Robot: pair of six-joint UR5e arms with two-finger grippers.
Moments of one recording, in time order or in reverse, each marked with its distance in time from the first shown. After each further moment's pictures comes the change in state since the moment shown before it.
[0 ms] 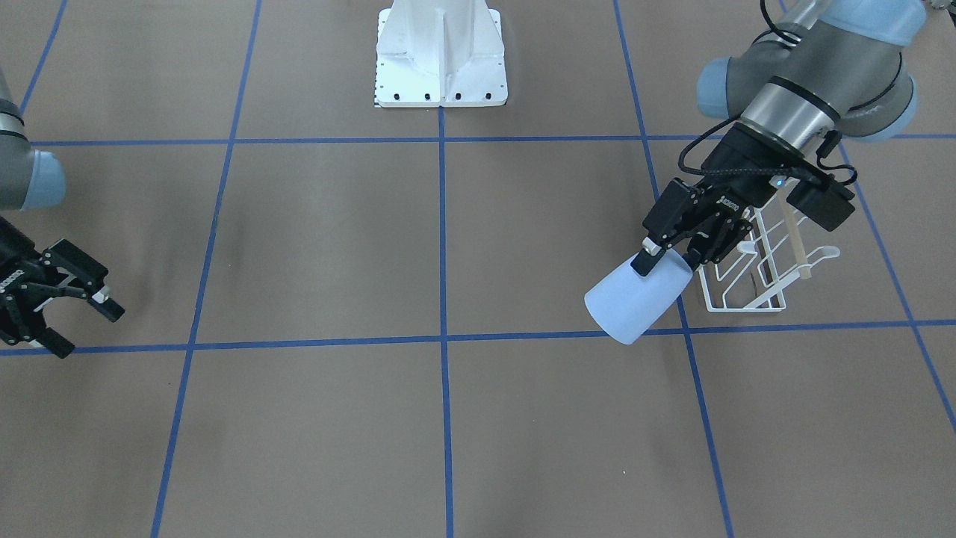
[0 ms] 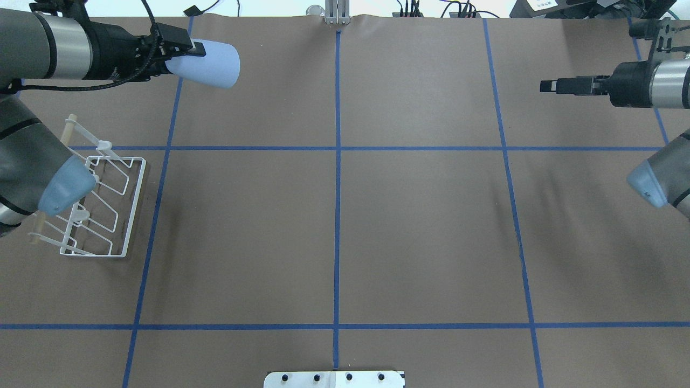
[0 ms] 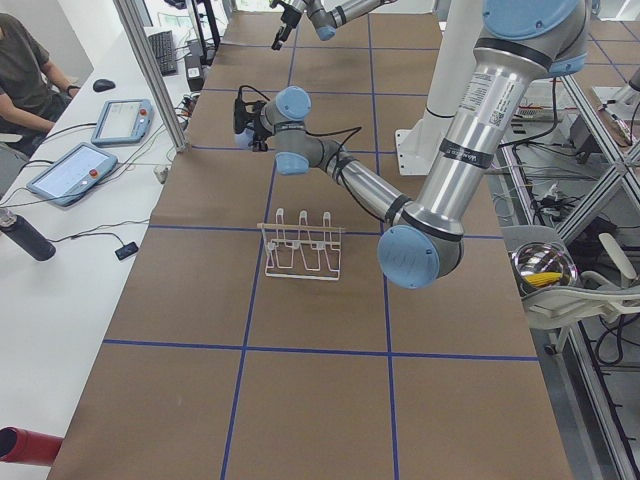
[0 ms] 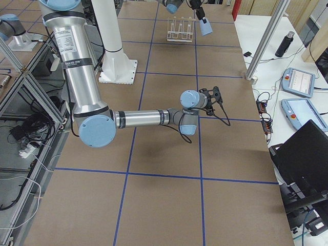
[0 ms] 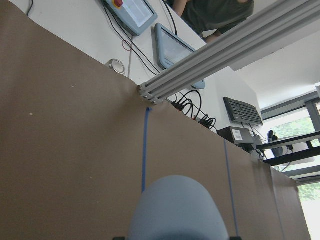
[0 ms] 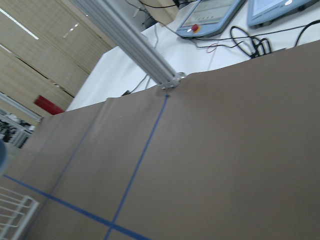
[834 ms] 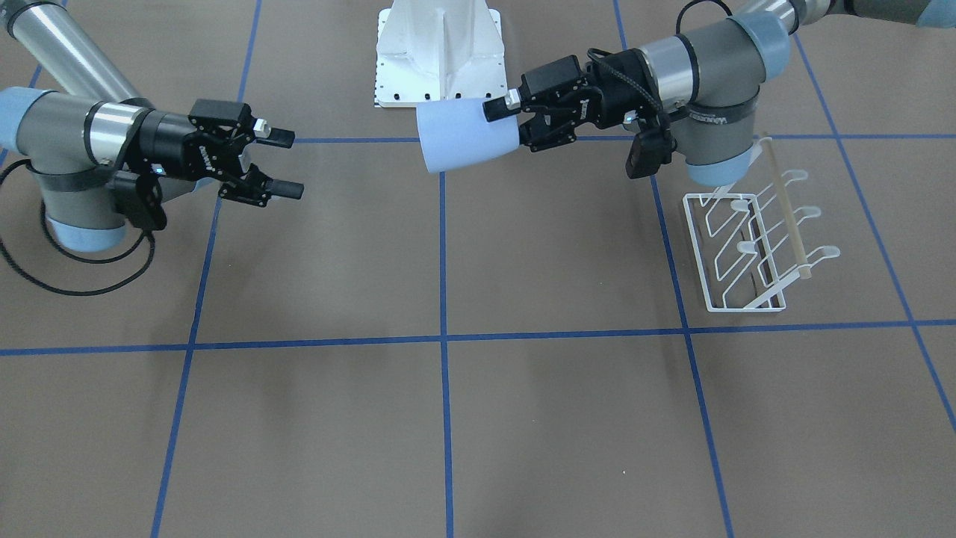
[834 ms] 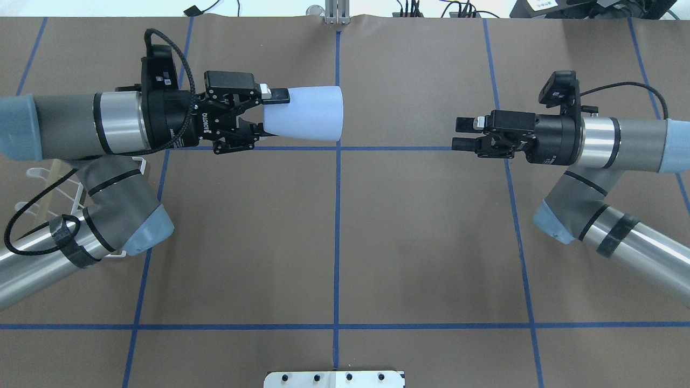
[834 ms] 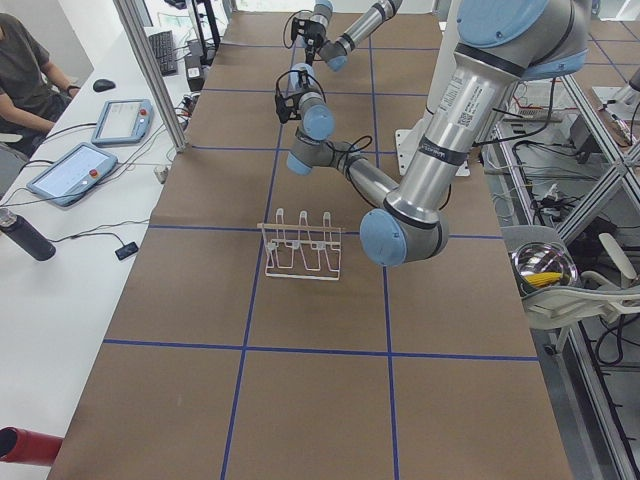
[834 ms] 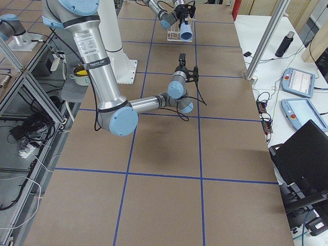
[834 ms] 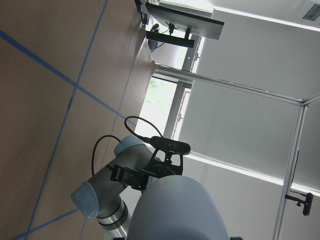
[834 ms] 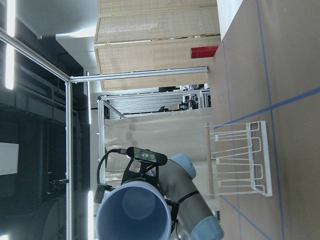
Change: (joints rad) left arm 0.190 -0.109 0.208 -0.868 -0.011 -0.649; right arm -0.286 0.121 -0.010 0.704 -0.077 0.821
